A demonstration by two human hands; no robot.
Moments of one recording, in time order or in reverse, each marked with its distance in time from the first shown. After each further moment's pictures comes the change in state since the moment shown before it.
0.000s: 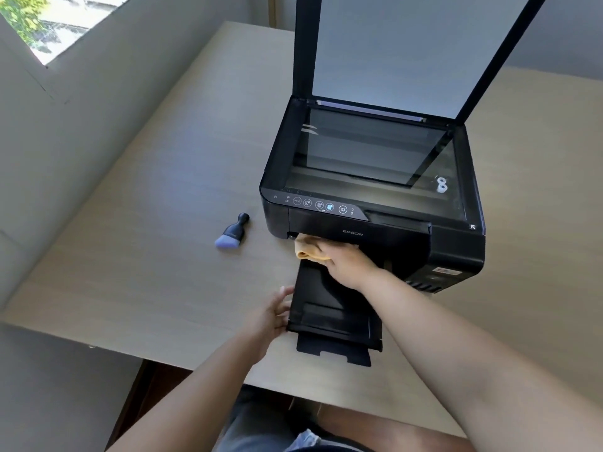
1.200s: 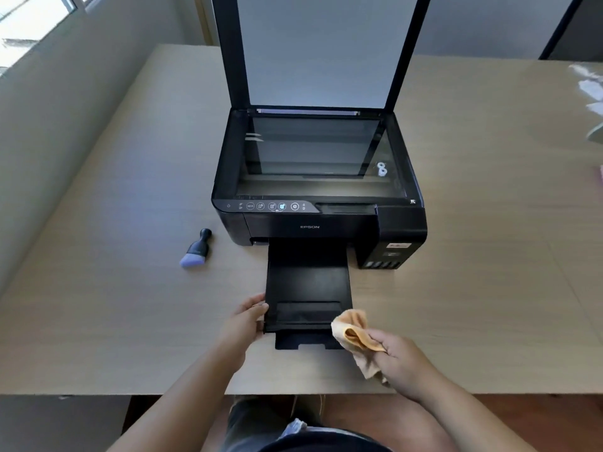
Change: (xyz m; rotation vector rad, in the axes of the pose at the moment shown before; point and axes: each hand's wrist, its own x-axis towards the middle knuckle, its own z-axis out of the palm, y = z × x) left_hand -0.020 0.013 0.014 0.129 0.100 0.020; right_hand -0.223 -0.014 0.017 0.639 0.025 0.499
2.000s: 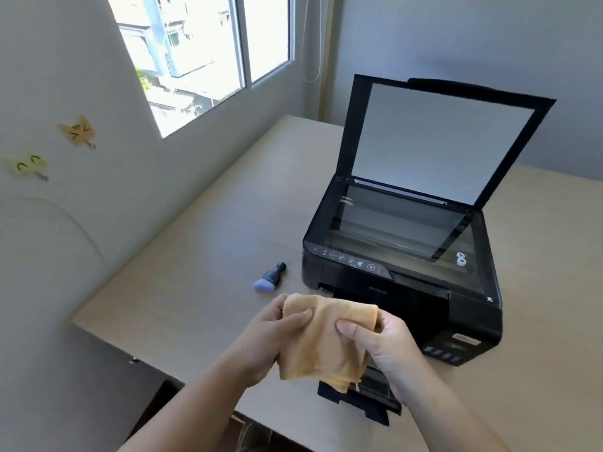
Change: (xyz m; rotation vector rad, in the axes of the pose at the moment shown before) left_hand -0.100 0.073 -0.032 -0.175 -0.147 0.368; right_hand 0.028 -0.159 0.014 0.498 -0.068 -0.227
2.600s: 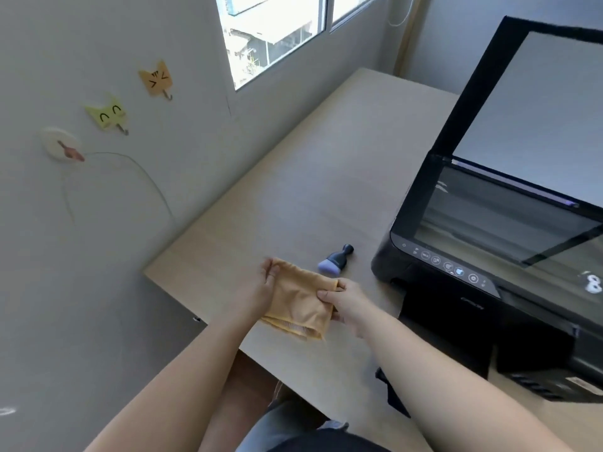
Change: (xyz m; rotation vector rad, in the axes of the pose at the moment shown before) left_hand 0.053 -0.018 -0.164 0.663 0.632 -0.055; right_hand 0.155 0.071 0.146 -0.161 -0.184 0.396
